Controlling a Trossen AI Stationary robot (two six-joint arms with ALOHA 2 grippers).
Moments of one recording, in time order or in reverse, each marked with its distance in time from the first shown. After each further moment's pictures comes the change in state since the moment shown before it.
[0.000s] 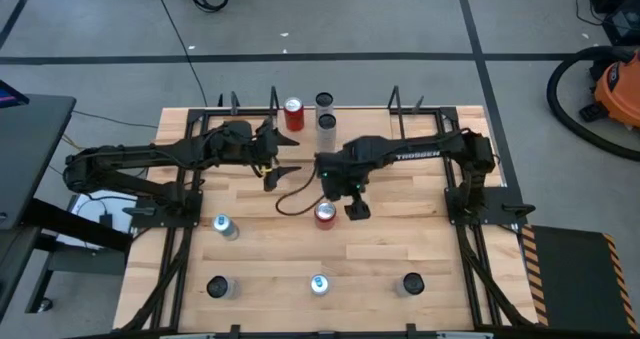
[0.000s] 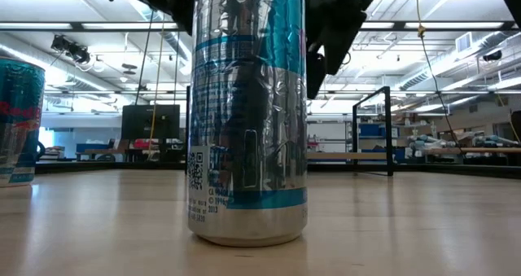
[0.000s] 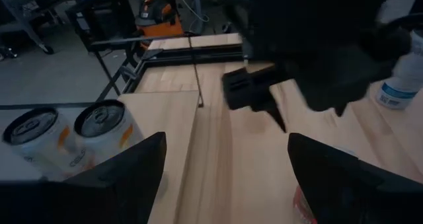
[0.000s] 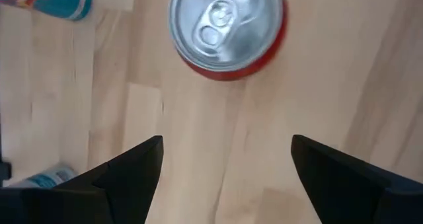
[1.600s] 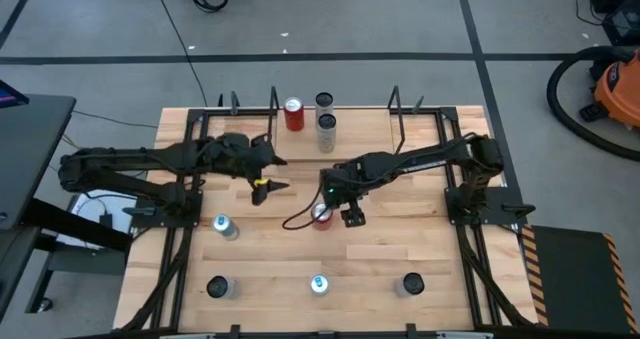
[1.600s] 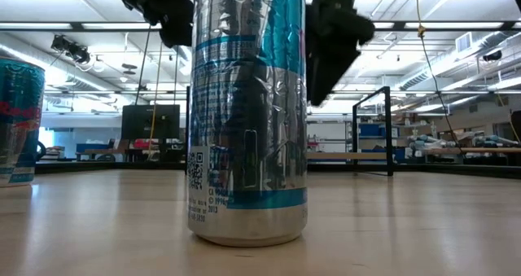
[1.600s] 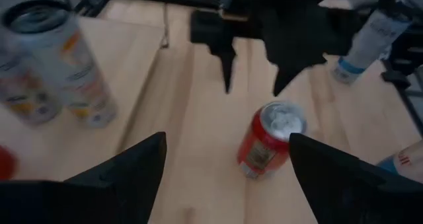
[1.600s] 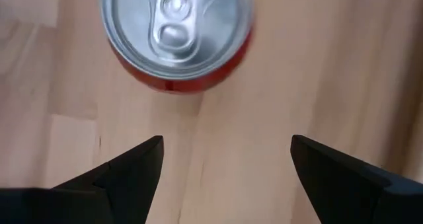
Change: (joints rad) left arm -0.084 -0.073 -0.023 -0.234 0.004 -0.238; right arm 0.078 -0.059 -0.193 0.275 0.278 0.056
